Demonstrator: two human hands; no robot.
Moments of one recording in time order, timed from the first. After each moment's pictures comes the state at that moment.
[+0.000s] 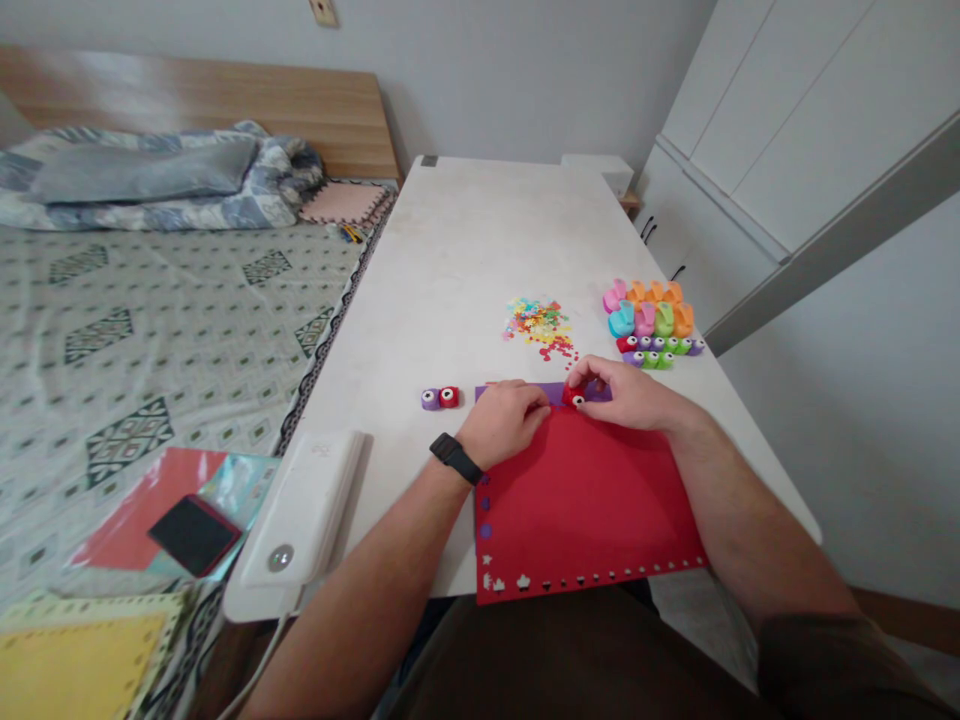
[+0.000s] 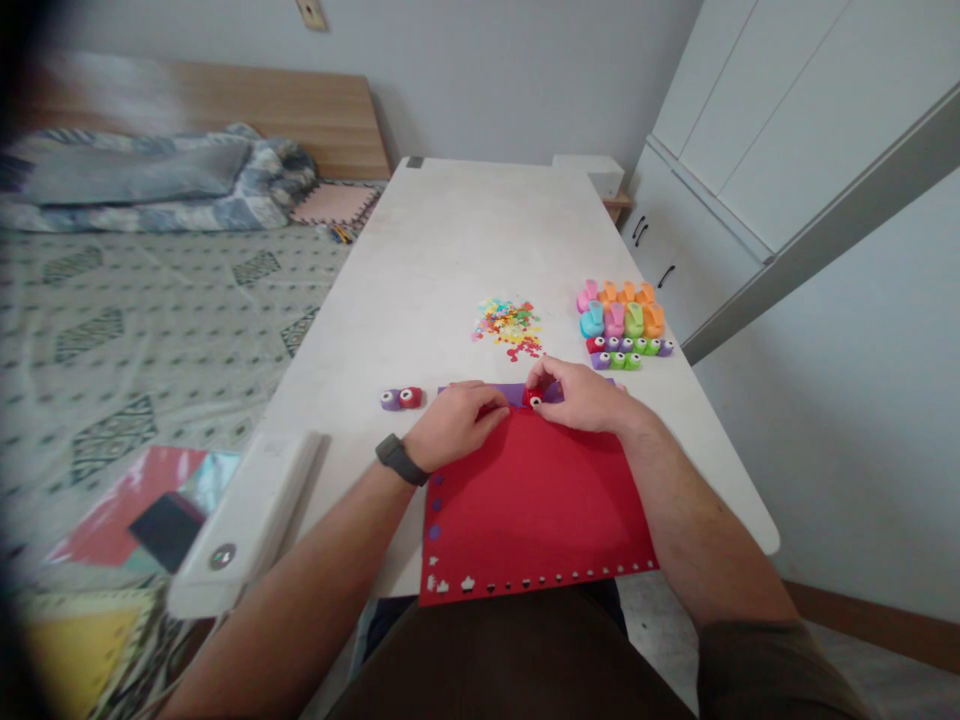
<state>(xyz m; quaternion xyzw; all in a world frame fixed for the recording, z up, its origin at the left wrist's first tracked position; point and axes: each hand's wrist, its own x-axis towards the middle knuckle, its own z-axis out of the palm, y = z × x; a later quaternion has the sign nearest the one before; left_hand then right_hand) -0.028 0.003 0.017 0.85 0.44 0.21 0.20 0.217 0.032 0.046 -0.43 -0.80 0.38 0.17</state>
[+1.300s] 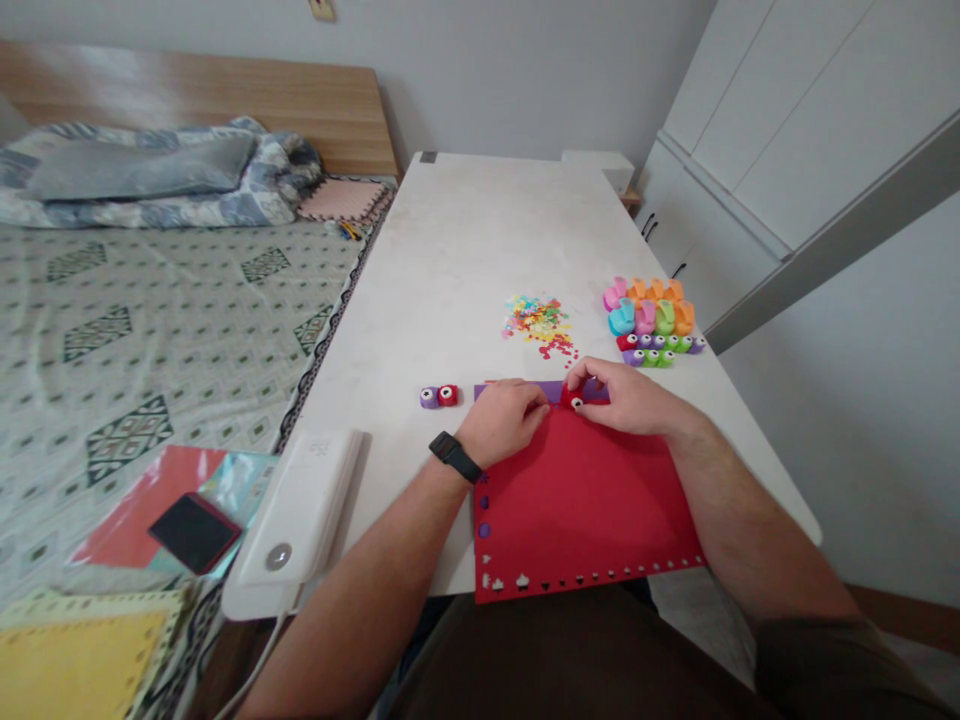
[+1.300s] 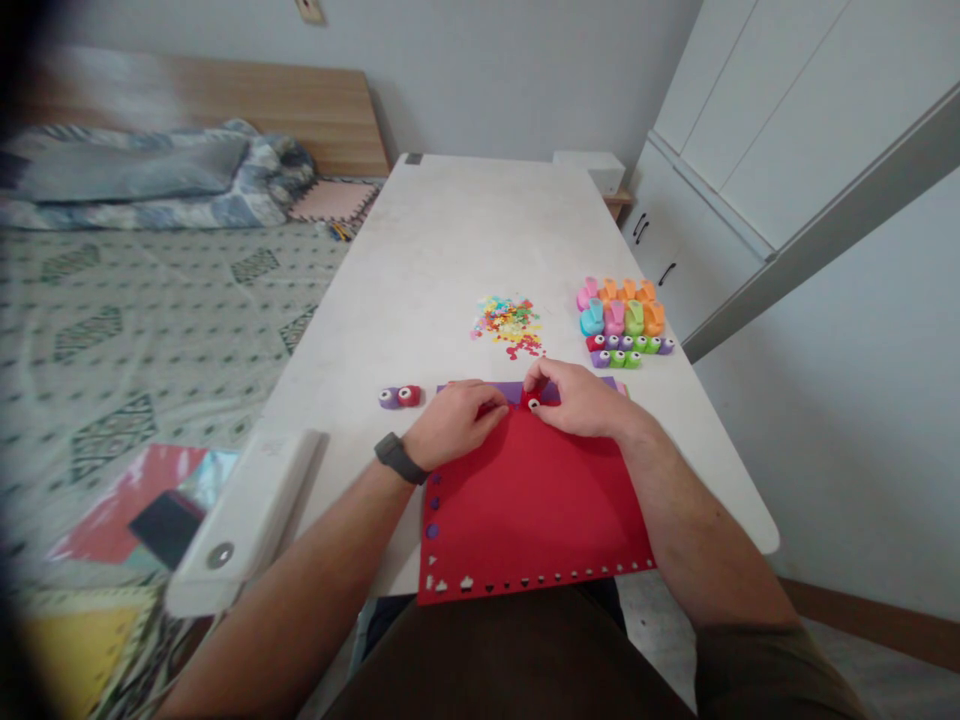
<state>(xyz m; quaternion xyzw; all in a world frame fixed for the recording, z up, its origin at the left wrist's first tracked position) -0.026 0.003 0.018 0.85 0.44 0.20 0.20 0.212 0.026 0.051 -0.42 -0.82 0.35 0.18</state>
